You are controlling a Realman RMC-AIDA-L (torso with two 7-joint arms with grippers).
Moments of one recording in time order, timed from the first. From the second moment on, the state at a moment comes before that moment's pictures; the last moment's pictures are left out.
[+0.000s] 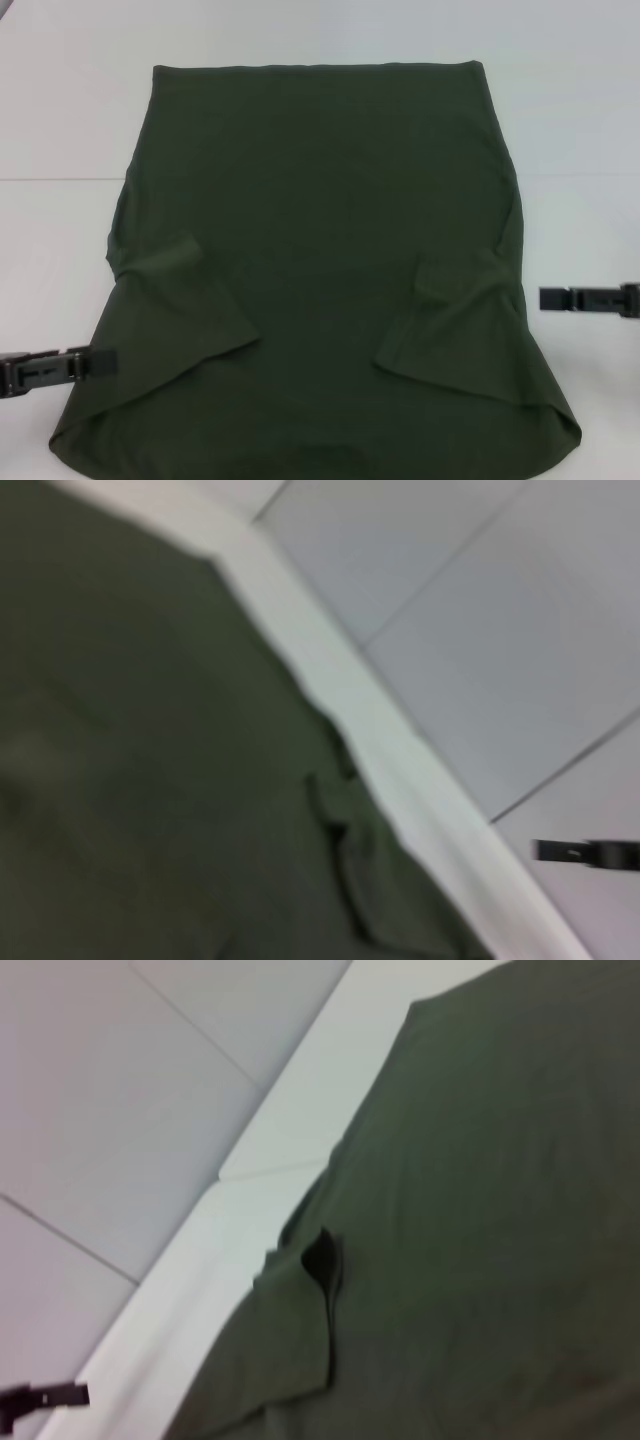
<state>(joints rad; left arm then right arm) -0.42 -1.95 0.41 0.73 2.15 1.82 -1.92 0.50 1.93 -0.66 -0.78 -2.06 -1.62 2.14</state>
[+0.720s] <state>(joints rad) -0.50 -1.91 0.41 0.79 2.52 1.72 -2.46 0.47 1.94 -0.66 -0.78 -2.14 -1.62 2.06</state>
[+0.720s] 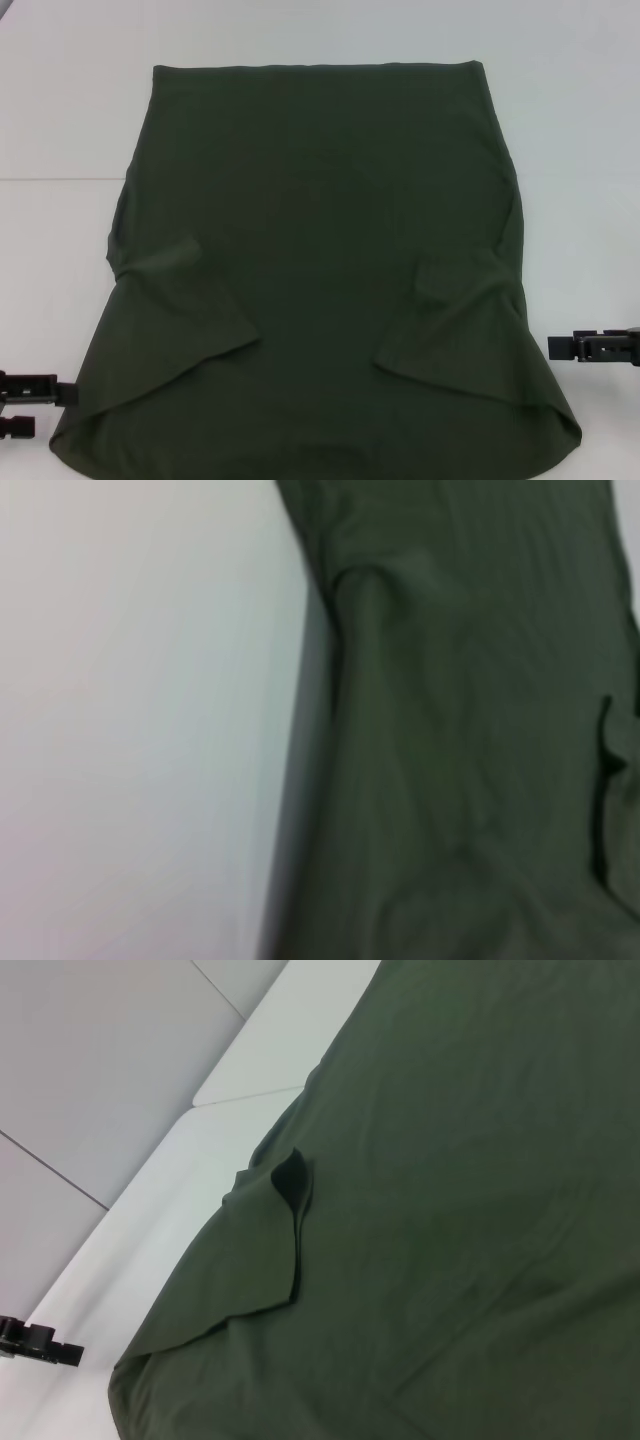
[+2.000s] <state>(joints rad) -0.57 -1.94 0.52 0.79 2.64 1.63 -2.54 0.48 1.97 -0.69 -0.80 -2.24 -1.78 1.65</state>
